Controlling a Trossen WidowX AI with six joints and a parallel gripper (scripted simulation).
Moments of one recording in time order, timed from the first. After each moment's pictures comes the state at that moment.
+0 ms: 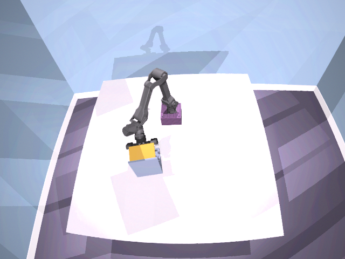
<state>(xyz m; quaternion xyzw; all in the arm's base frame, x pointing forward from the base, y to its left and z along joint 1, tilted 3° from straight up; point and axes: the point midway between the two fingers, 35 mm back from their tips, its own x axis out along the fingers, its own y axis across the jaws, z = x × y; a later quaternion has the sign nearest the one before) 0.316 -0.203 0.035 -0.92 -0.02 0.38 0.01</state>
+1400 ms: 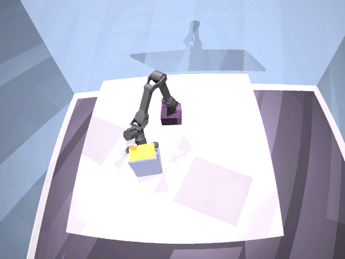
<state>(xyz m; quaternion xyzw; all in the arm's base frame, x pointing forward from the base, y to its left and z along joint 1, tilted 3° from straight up) 0.342 -0.201 0.035 -0.92 -0.02 0.38 0.01</state>
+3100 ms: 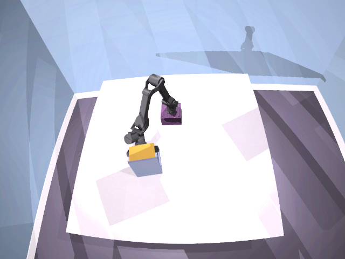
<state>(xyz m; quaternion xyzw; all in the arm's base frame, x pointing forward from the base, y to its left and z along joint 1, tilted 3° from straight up) 0.355 -0.203 0.014 -0.93 -0.02 0.38 0.00</state>
